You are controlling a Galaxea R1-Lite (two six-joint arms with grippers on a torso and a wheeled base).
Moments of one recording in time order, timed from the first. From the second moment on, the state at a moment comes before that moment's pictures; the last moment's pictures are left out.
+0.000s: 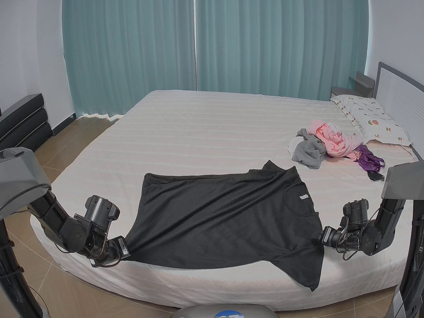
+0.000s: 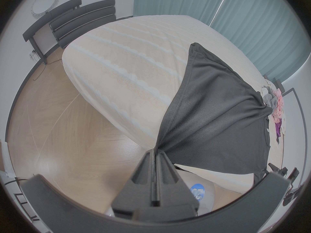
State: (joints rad) left arm -0.22 2.01 -0.60 -0.26 0.12 -0.71; right arm 0.08 2.30 -0.48 -0.95 0.06 0.56
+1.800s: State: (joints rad) left arm -0.23 2.05 -0.61 -0.30 0.11 -0.71; right arm 0.06 2.16 -0.28 -0.90 0.09 0.53
